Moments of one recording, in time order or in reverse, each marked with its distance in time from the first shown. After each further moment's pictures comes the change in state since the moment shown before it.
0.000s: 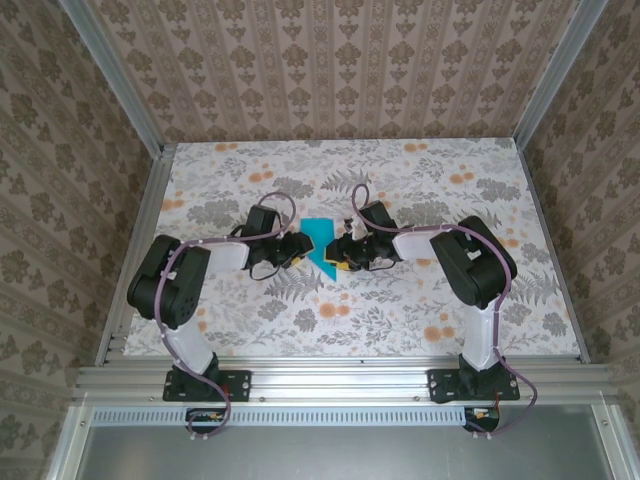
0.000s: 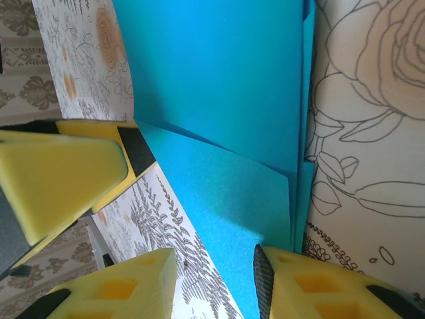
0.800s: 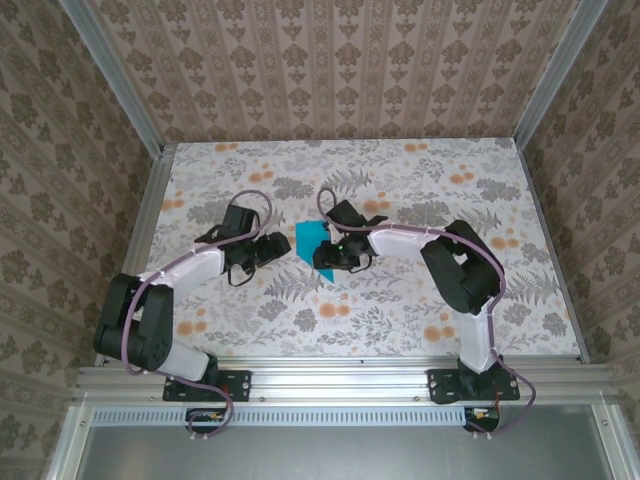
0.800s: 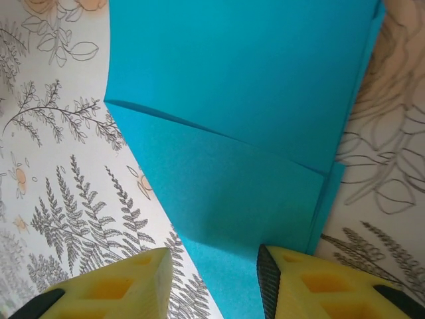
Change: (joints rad) left arm 0.076 -0.308 -0.051 -0.373 -0.238 0.148; right arm 0.153 0.016 0.224 -0.397 0.338 -0.228
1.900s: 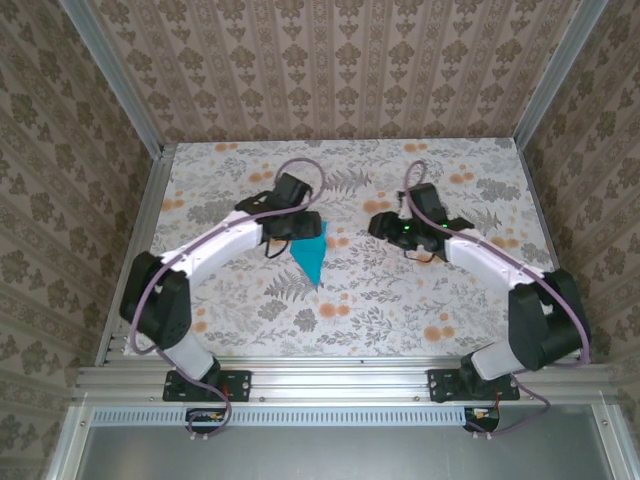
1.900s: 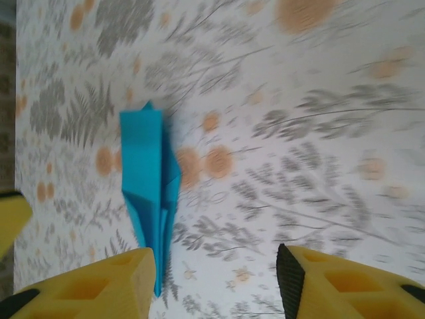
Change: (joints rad) left arm -0.266 0.155 0.461 -0.311 -0.333 0.136; right arm -0.257 -0.497 -0.289 0.061 0.081 0.081
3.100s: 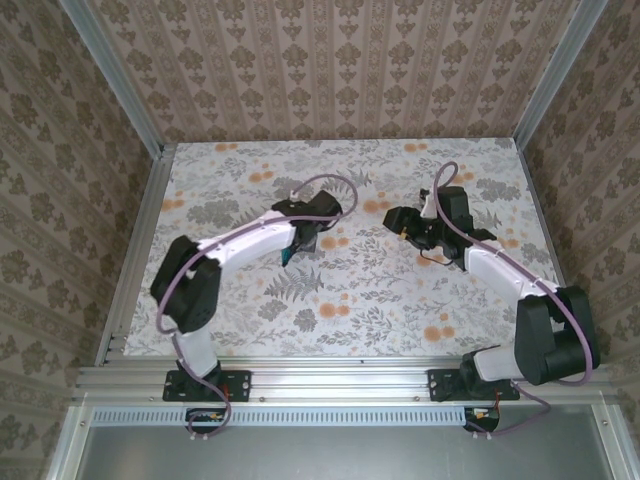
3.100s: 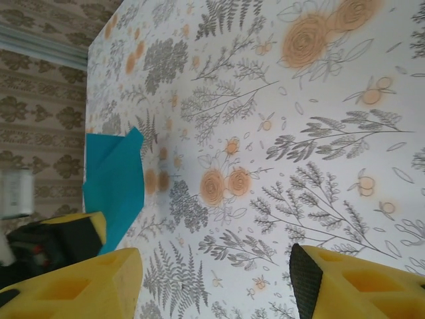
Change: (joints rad) left arm -0.173 0.238 0.169 -0.308 -0.534 0.006; right arm -0.200 -0.128 -0.159 0.170 -0.193 0.048
